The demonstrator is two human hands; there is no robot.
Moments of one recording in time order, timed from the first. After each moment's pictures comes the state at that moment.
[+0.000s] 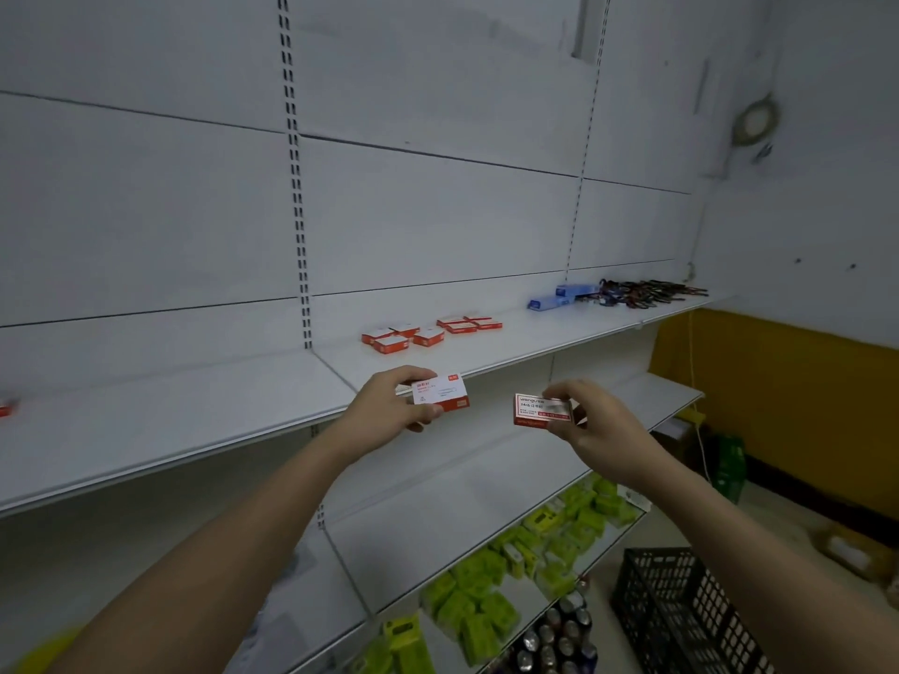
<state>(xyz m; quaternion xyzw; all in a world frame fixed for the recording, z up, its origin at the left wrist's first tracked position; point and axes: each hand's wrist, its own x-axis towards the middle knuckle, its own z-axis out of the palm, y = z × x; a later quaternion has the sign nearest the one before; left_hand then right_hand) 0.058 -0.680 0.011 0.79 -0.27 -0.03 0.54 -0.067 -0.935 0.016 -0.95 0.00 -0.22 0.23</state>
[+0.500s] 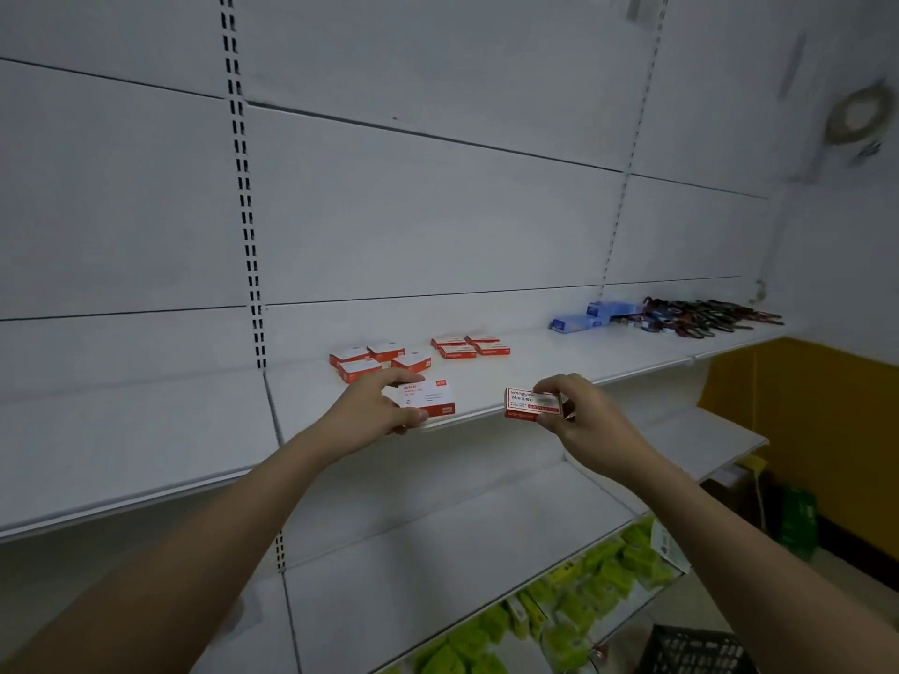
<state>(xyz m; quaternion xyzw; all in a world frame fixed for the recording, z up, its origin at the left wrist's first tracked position) 0.193 -0.788 0.009 0.83 -0.21 -0.01 0.51 0.116 -1.062 0.016 -0.94 -0.04 -0.20 0.26</state>
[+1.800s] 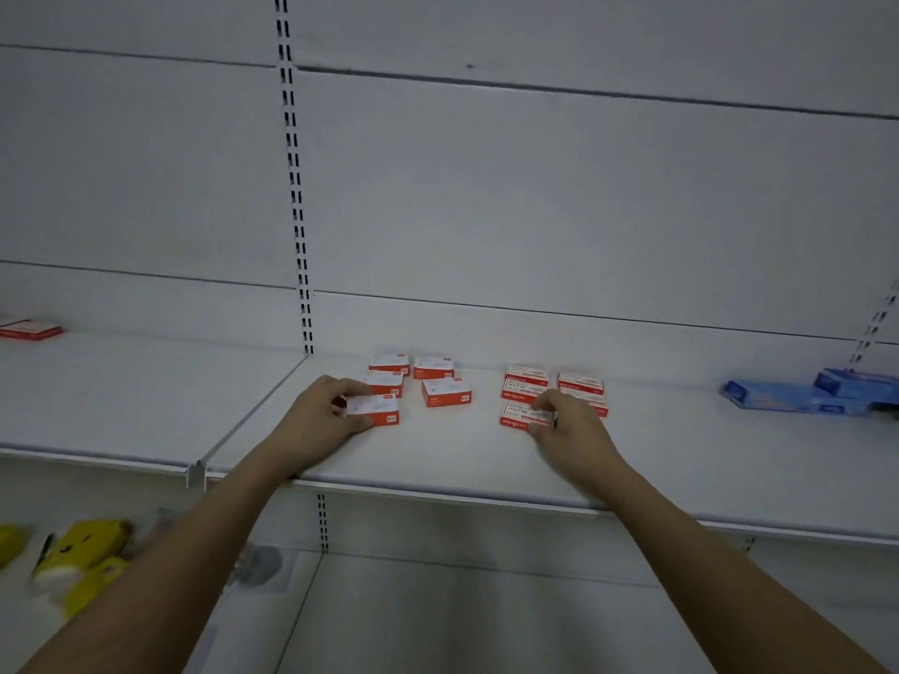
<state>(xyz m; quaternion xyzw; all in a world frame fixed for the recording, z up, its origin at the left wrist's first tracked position) 0.295 -0.824 -0.035 0.91 0.10 0.19 0.35 0.408 -1.122 -0.040 -0.91 -0.21 -0.09 0.34</state>
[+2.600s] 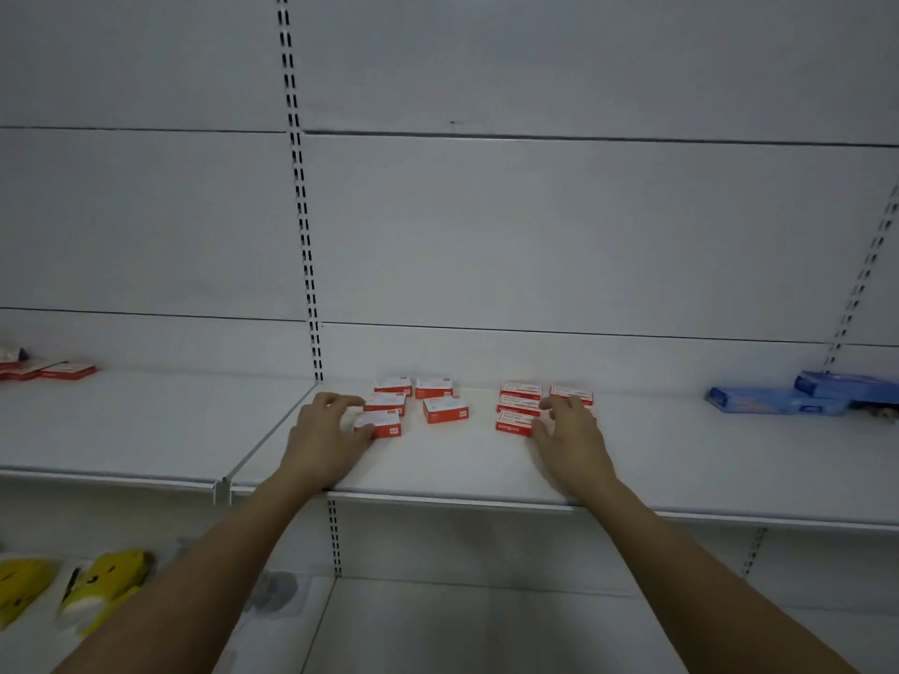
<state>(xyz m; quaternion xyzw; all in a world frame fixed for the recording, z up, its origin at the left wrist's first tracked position) 0.281 -0.836 -0.032 0.92 0.18 0.24 0.24 0.387 -1.127 -0.033 -0.91 -0.19 -0.18 0.34</state>
